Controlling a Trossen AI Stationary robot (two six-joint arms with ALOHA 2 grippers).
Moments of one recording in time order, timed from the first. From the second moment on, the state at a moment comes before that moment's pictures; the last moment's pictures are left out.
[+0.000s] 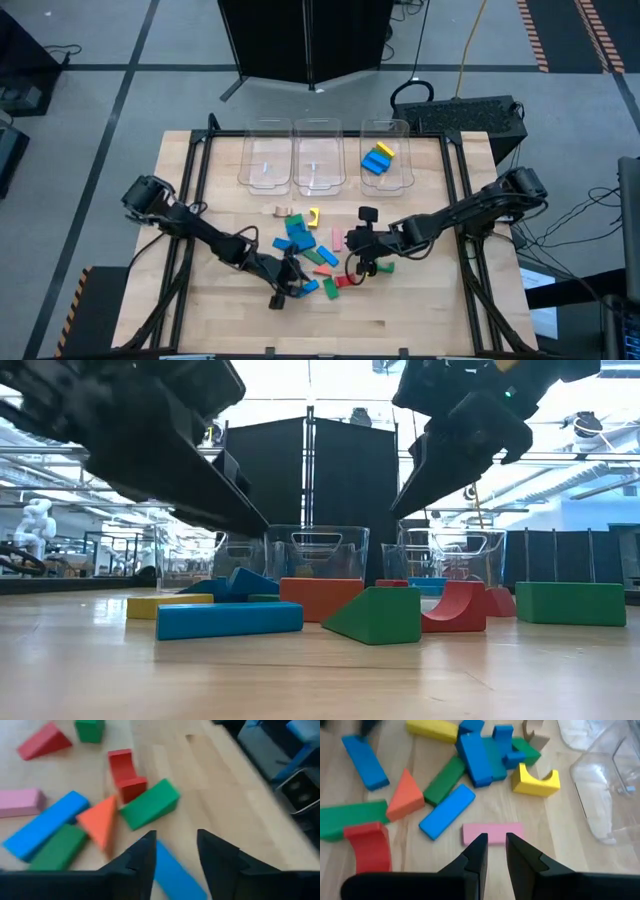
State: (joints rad) left arm -0.46 1.73 0.71 0.47 -0.08 -0.26; right arm 0.31 1.58 0.93 -0.24 0.40 0.20
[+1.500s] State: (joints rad) left arm -0.59 1.95 0.88 0.21 -0.46 -0.64; right arm 0.33 1.59 0.93 -0.27 0.50 0.33
